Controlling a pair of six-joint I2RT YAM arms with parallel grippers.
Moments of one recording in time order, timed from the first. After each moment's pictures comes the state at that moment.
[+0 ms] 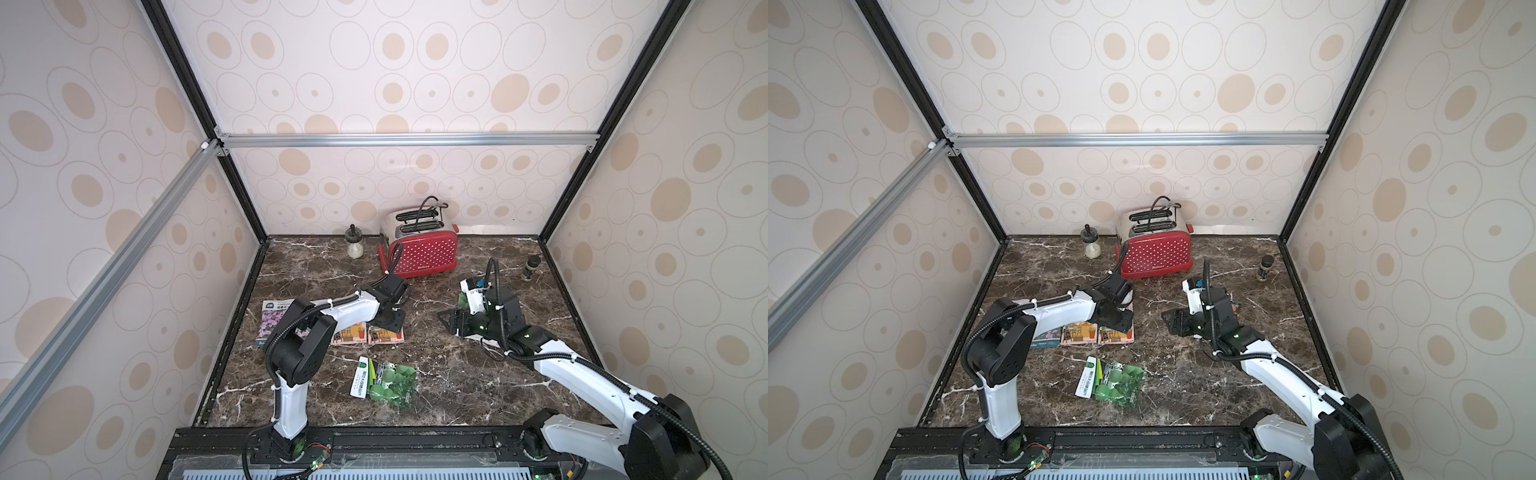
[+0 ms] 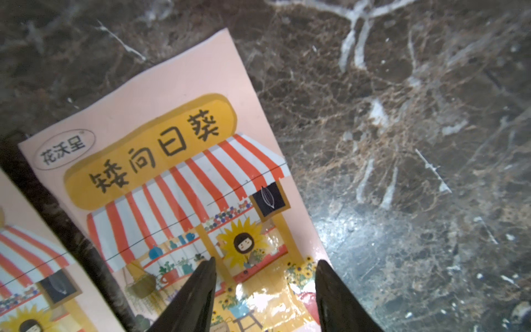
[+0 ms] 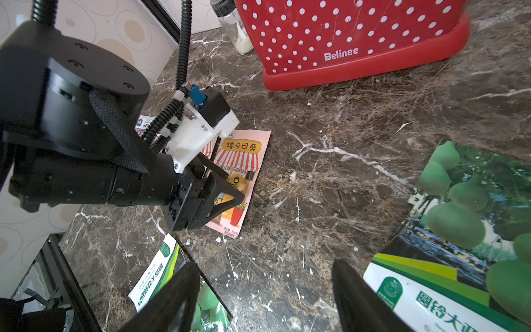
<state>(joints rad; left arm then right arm) -0.65 1.92 1.27 -0.55 -0.03 -0.27 0.47 1.13 0.67 -0.13 -0.24 0.38</state>
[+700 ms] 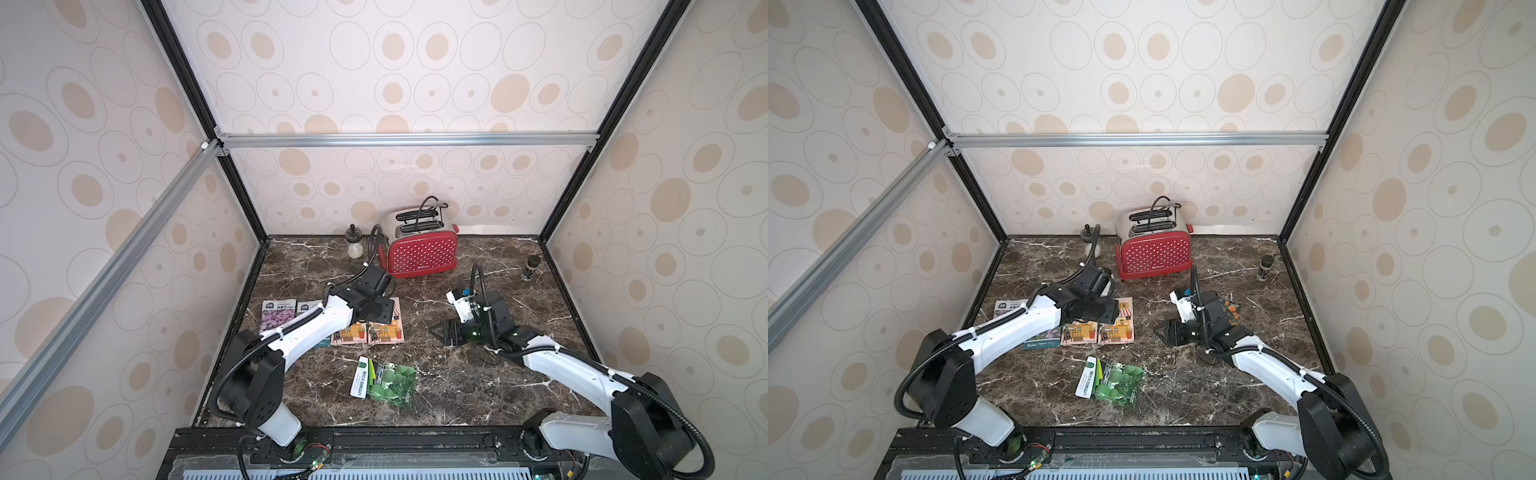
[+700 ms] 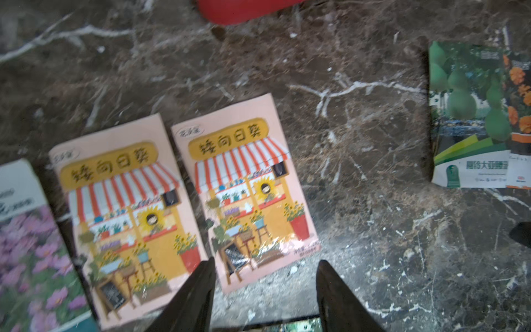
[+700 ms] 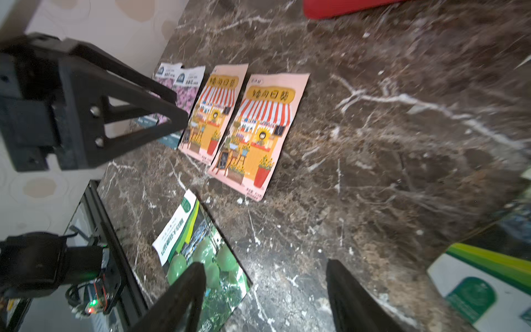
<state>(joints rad) -0.60 1.52 1.12 -0.65 -0.08 -0.42 0.52 1.26 0.64 -0.11 -0.44 0.35</state>
